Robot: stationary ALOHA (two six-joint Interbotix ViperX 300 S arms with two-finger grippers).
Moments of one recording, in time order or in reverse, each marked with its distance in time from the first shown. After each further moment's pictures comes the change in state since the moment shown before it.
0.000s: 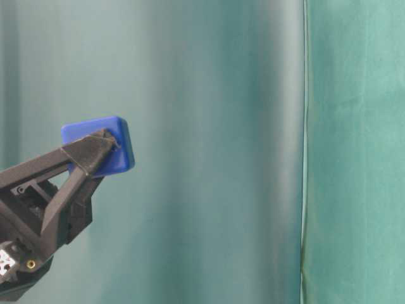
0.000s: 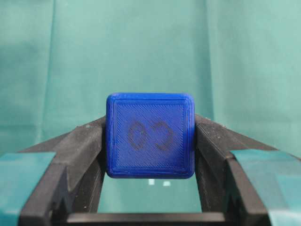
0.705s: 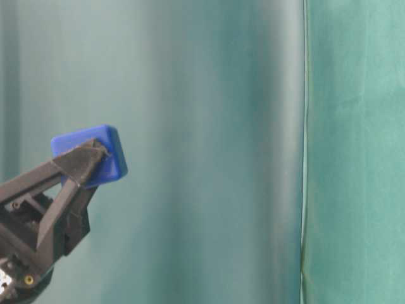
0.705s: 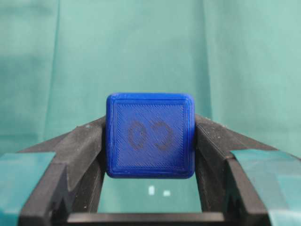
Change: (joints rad) left arm 0.000 -0.069 0.098 0.000 -0.129 0.000; right arm 0.000 0.003 0.000 -0.005 -0.002 0.000
